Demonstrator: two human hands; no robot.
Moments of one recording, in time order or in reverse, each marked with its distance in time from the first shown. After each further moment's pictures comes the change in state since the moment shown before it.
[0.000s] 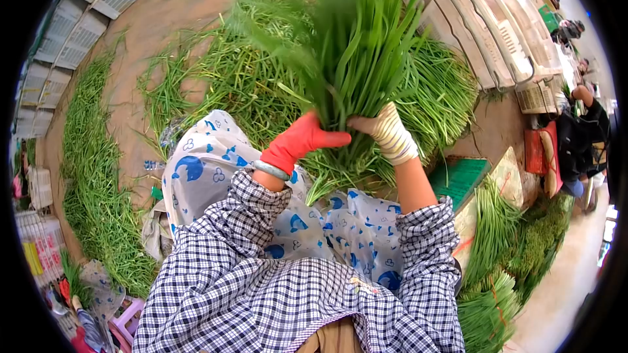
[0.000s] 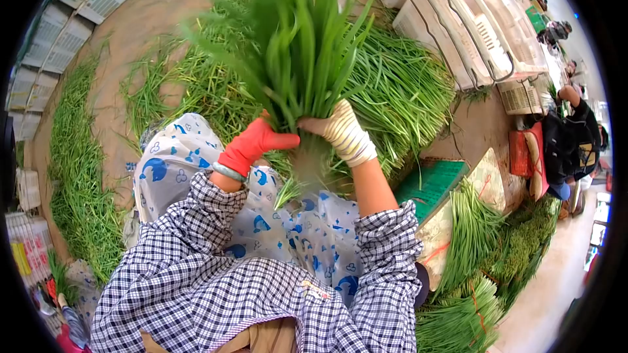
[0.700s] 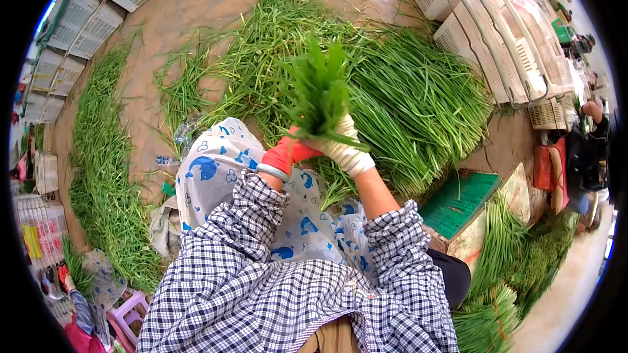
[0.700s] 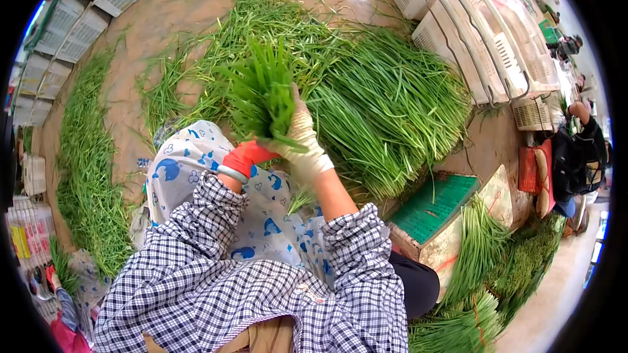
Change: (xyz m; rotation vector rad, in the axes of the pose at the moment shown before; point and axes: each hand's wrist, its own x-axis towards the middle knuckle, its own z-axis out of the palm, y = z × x) left_hand -0.024 -0.118 -0.047 0.629 0.178 0.065; right_hand 0.040 0.032 0.103 0.824 0.090 0.216
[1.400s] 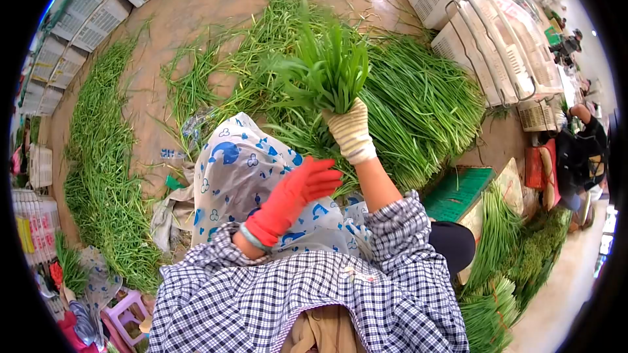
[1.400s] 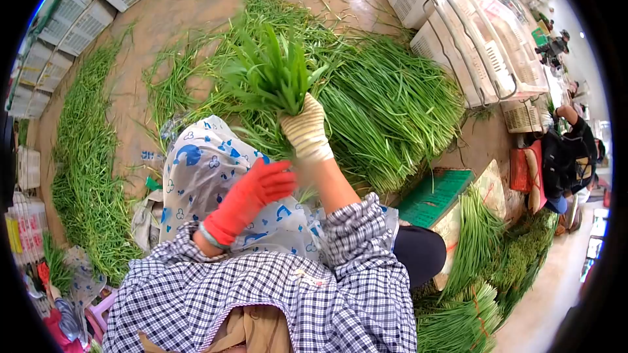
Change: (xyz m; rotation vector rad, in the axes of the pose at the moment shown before) left_hand -0.121 0.162 -0.047 -1.269 0.091 -0.486; right_hand -0.006 0.007 0.020 -0.916 -0.010 -0.544
